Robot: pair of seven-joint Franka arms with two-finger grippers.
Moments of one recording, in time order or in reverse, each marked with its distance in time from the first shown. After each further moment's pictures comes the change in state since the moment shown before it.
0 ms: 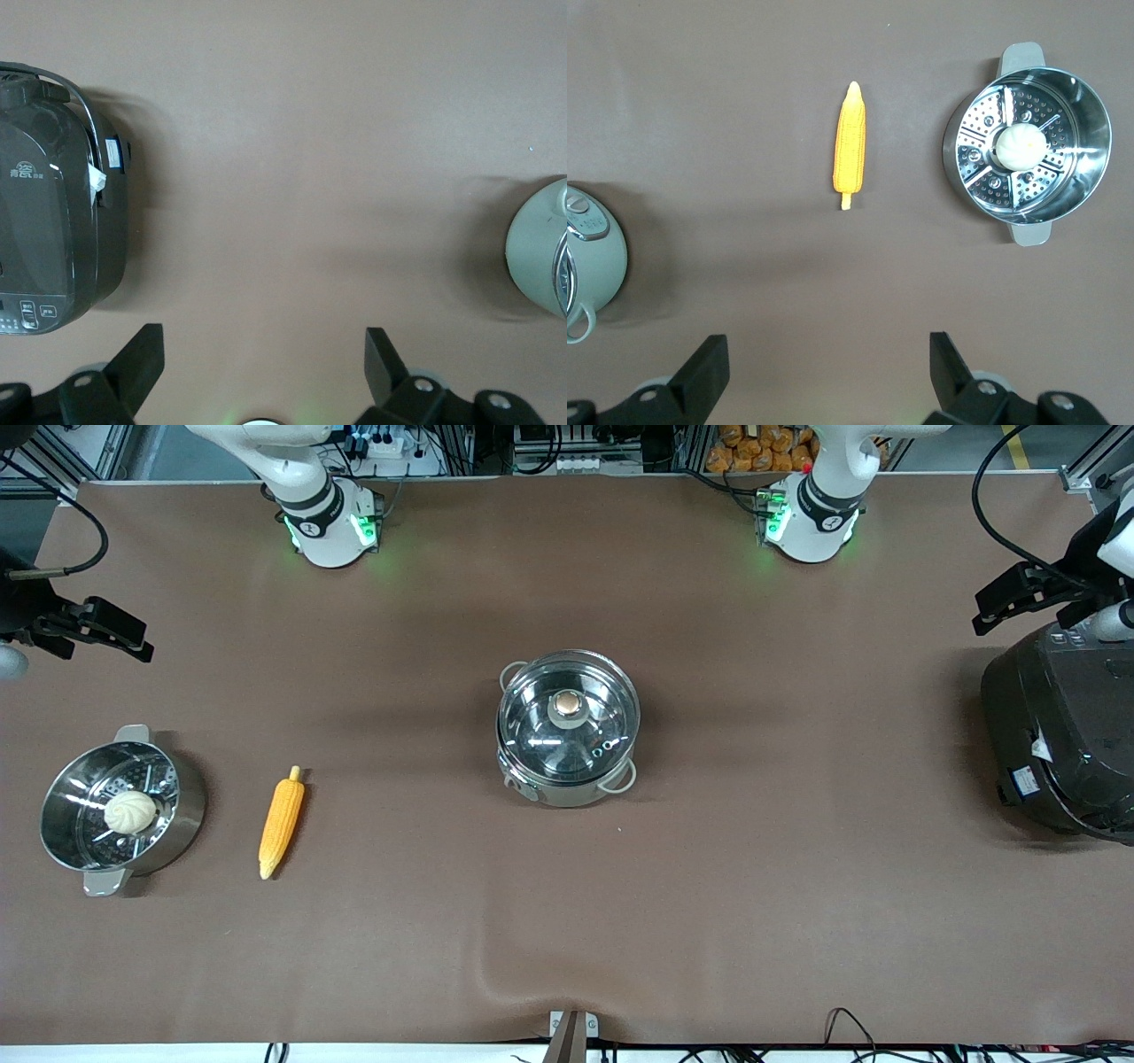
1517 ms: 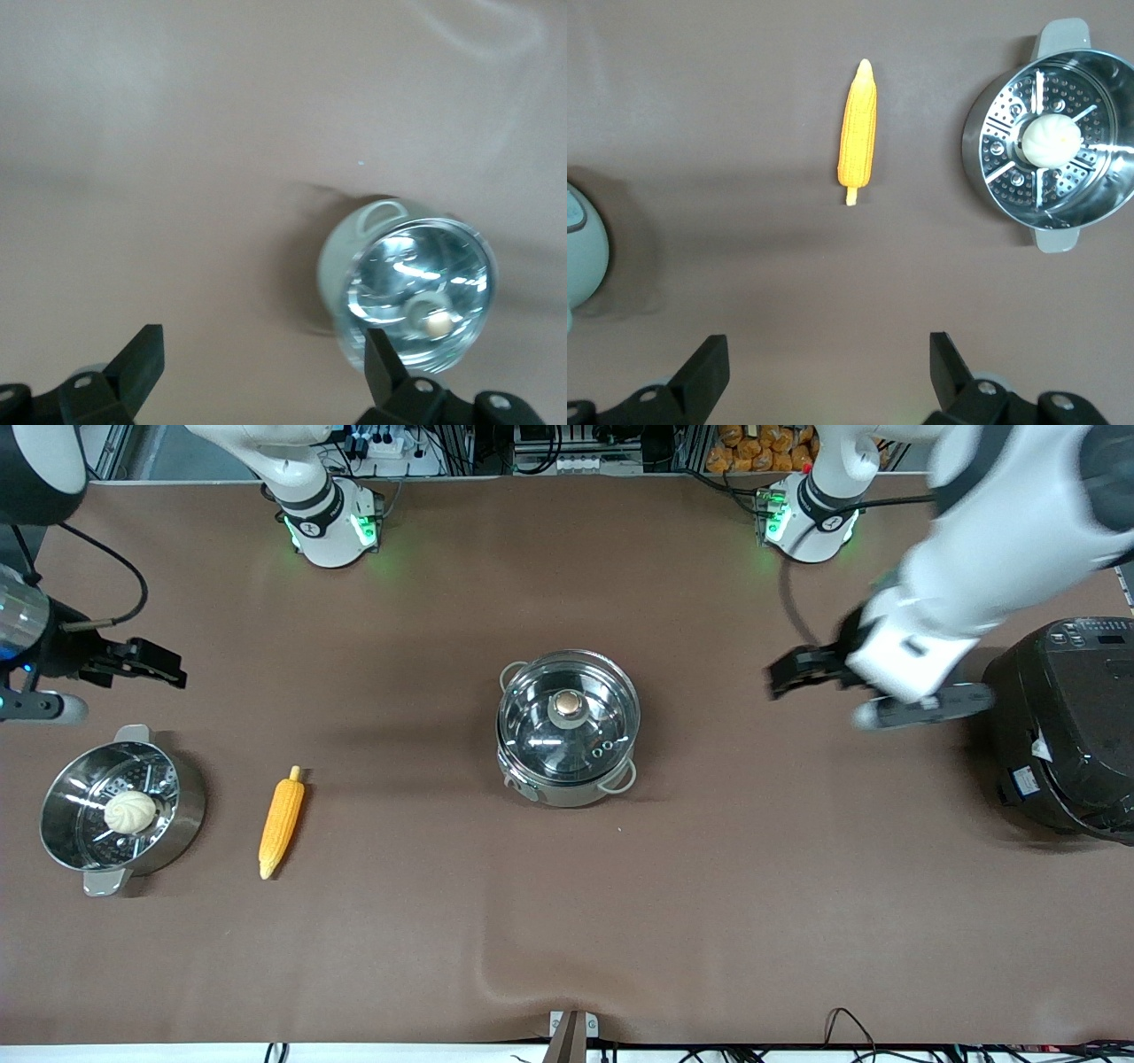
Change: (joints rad) left arm -0.271 0.317 -0.091 0.191 -0.186 0.153 -0.598; right arm 0.012 0.086 0.002 -0.053 0.000 0.069 -0.018
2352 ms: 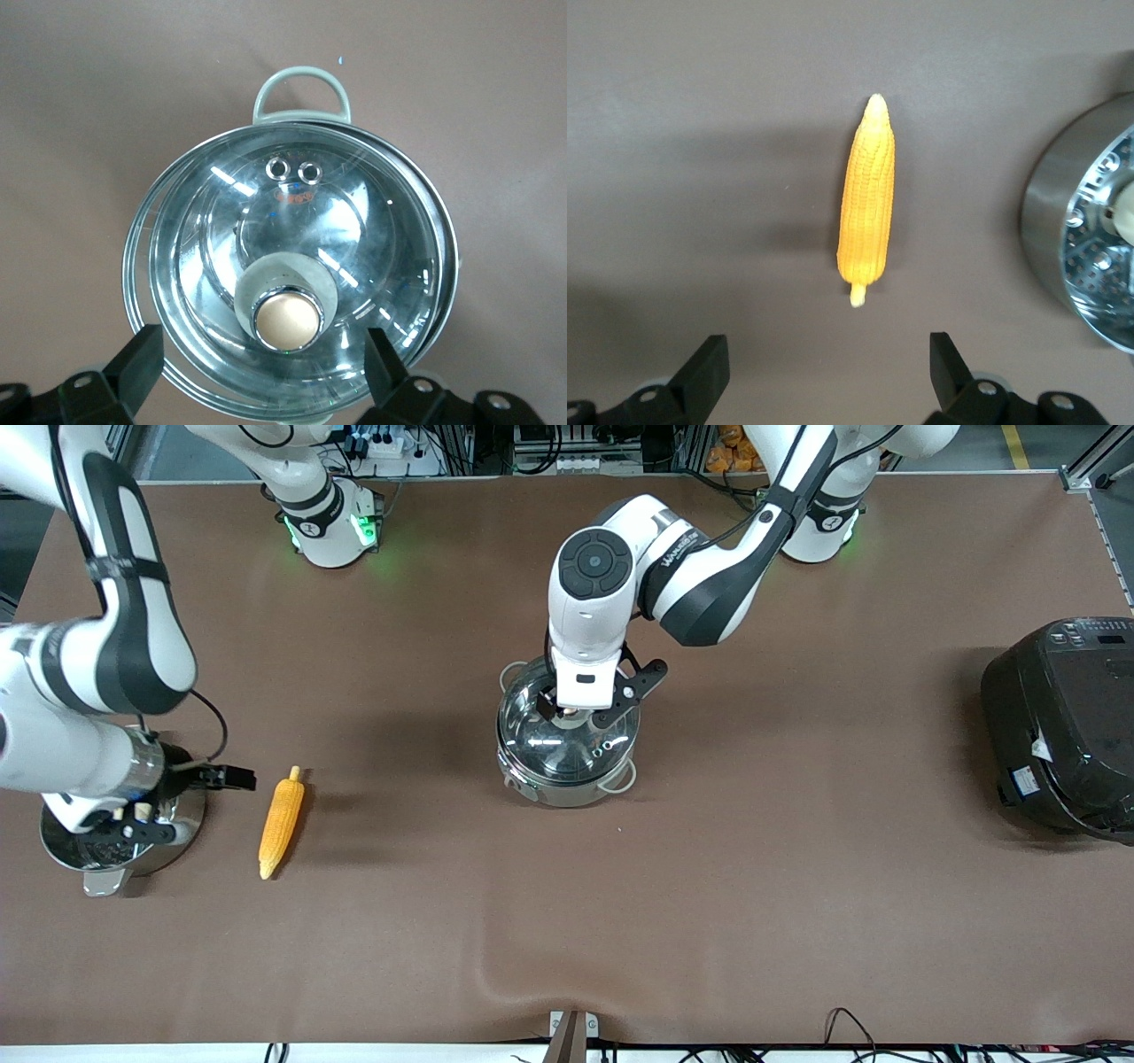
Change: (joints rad) left arm -0.412 0.295 0.054 0.040 0.088 0.214 -0.784; right arm -0.004 0.336 -0.006 -0.026 0.000 0.321 0.000
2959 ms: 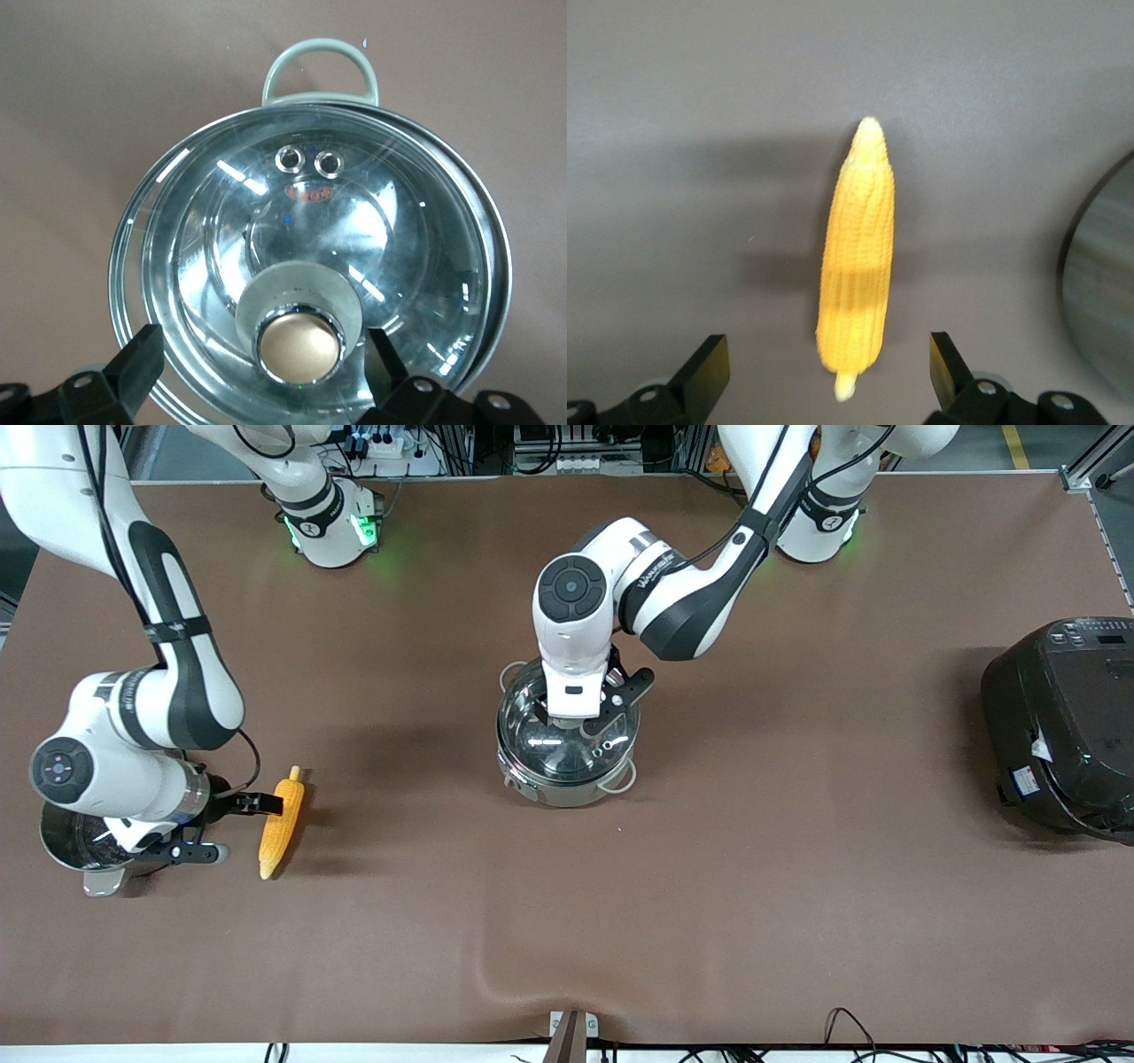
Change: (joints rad) left arm -0.028 0.059 0.011 0.004 0.020 0.000 -0.013; right arm -0.004 0.088 -0.011 -0.126 -0.041 0.283 0.000
